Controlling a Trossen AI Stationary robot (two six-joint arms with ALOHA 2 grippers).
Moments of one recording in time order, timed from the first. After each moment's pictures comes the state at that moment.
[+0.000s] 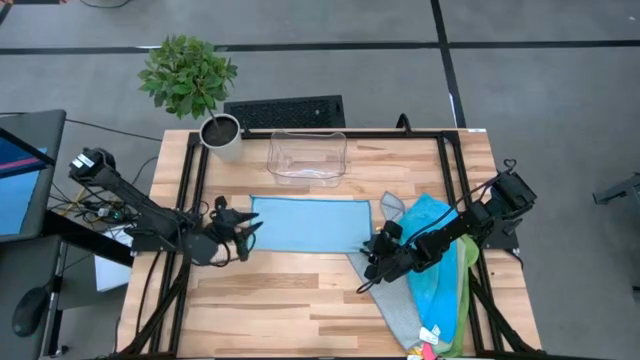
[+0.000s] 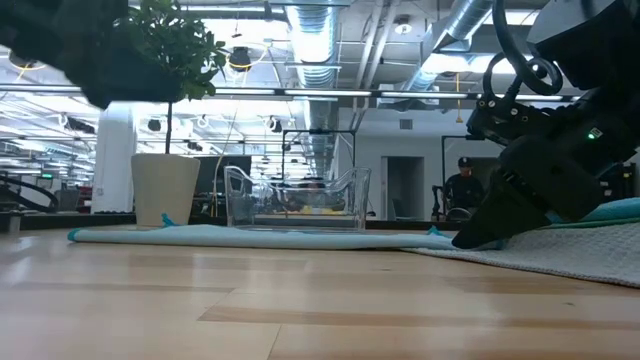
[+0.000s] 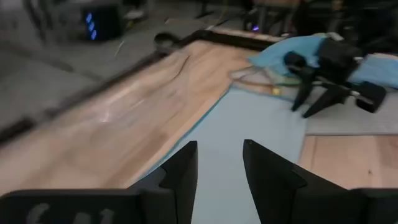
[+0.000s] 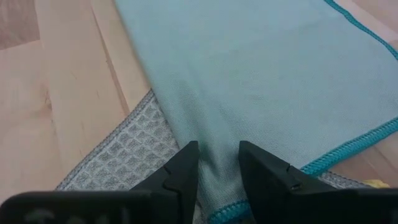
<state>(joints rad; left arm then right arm) -0.58 0.90 0.37 -0.01 -1.00 -0.52 0.49 1.71 0.55 0.17 0.63 0.68</state>
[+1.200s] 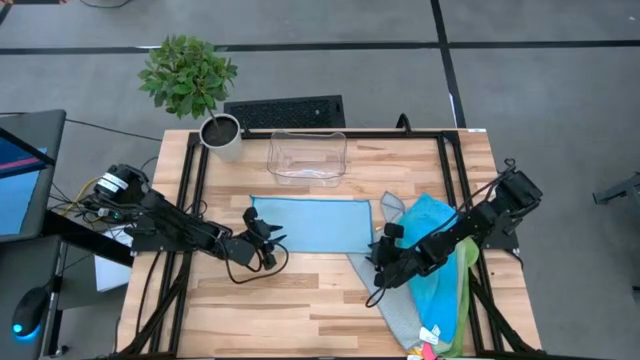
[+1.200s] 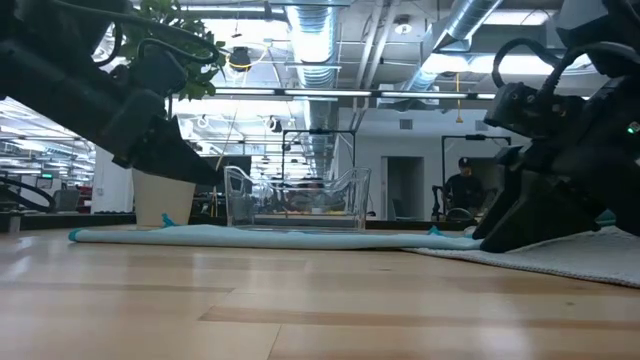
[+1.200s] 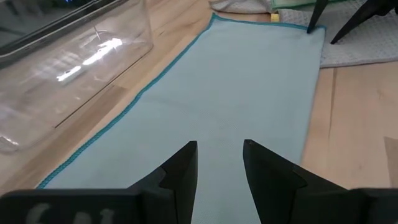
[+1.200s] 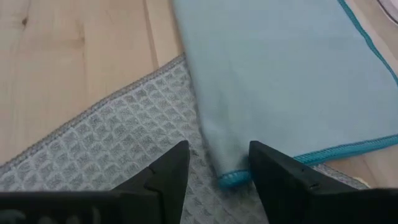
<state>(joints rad) -0.41 1.46 0.36 0.46 -0.76 -0.44 0.54 1.66 0.56 0.04 0.60 0.49</state>
